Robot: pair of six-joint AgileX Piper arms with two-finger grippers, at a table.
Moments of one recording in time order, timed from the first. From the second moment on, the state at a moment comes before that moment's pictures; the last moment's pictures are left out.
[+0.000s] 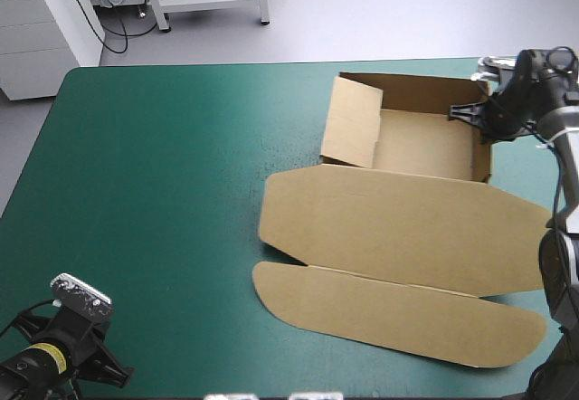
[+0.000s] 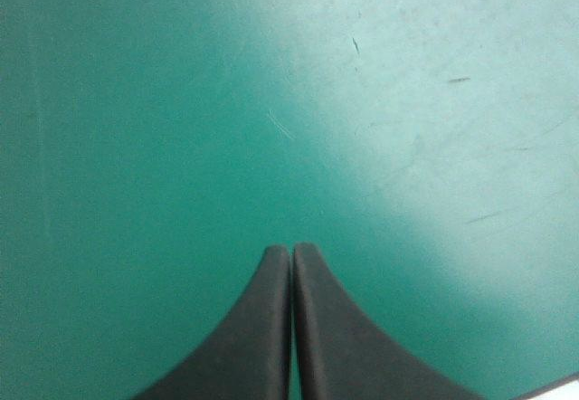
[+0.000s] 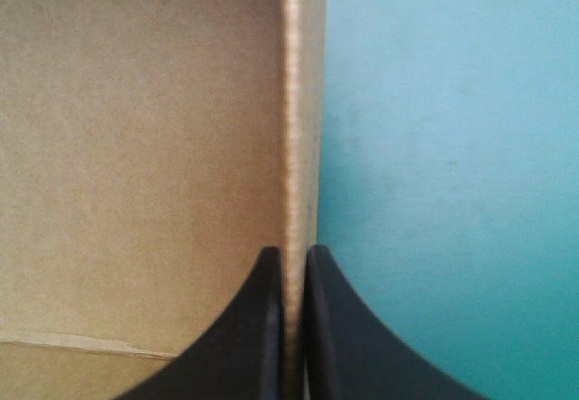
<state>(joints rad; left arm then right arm) -0.45 0.42 -0.51 0.22 1.17 0.01 -0.10 1.84 -1.80 0.00 1.22 0.09</state>
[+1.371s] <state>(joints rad) -0.45 0.41 -0.51 0.23 1.25 0.01 -0.46 1.68 -1.79 -0.06 1.23 -0.09</state>
